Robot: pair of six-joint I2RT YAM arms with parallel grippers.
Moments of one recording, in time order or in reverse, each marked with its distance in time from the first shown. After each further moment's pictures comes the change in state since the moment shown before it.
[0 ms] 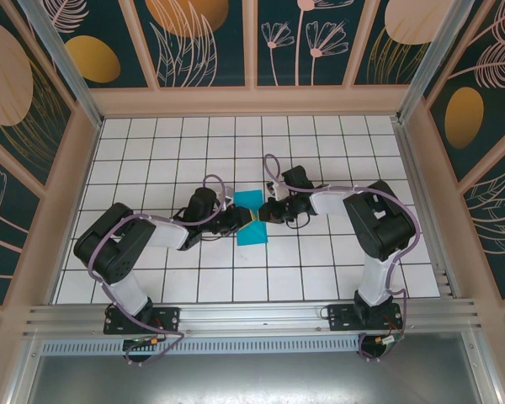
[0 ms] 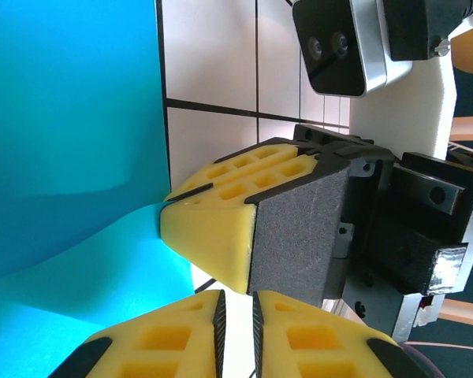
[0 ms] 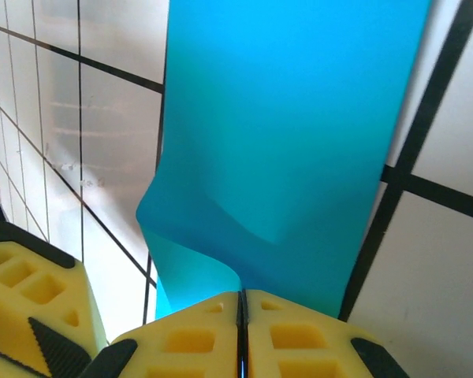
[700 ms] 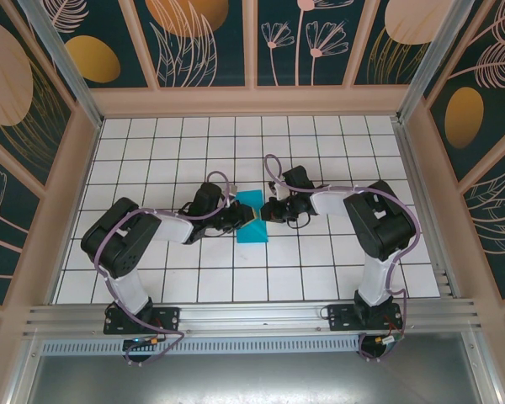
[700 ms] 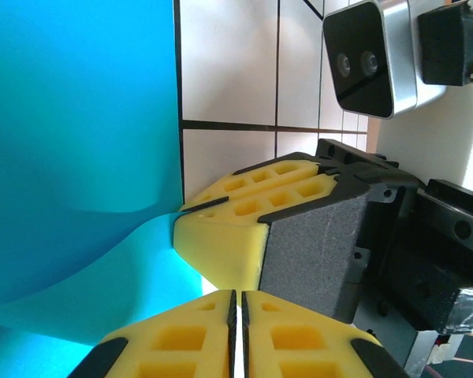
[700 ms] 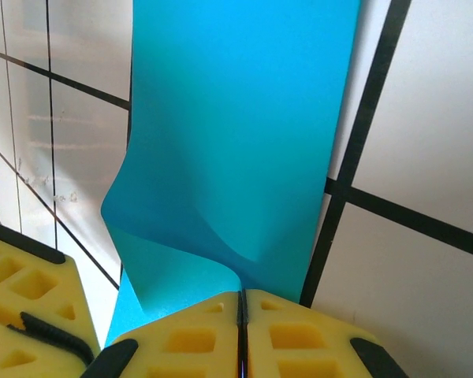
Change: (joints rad) left arm 0.000 0.057 0.083 -0.079 -0.008 0.018; right arm -0.004 0.000 -0.002 0.000 0.055 -0.003
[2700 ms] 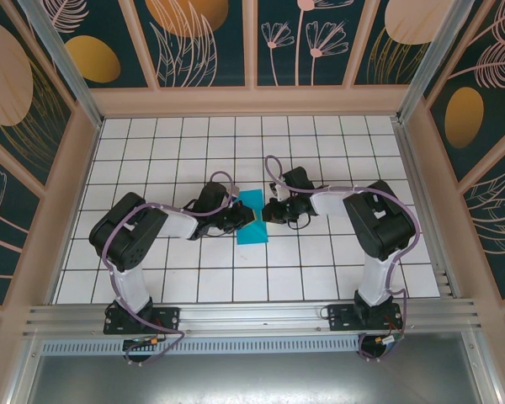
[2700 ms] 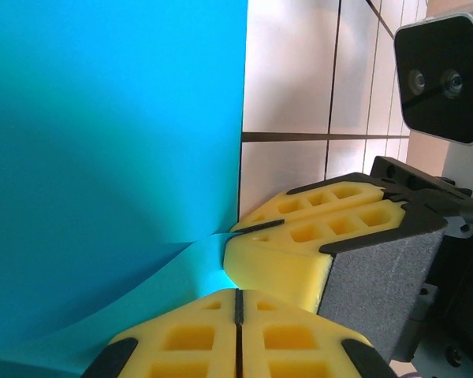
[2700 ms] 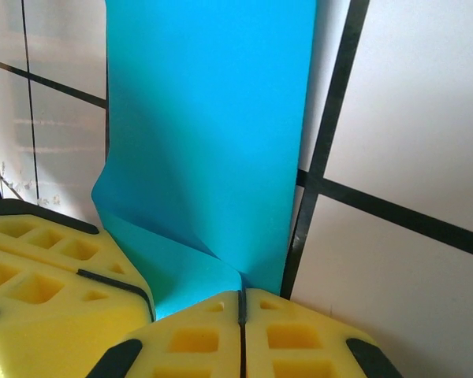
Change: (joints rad) left arm 0.000 0.068 0.060 -0.090 -0.028 0.037; right arm 0.000 0.004 -0.006 -0.007 0.023 0.008
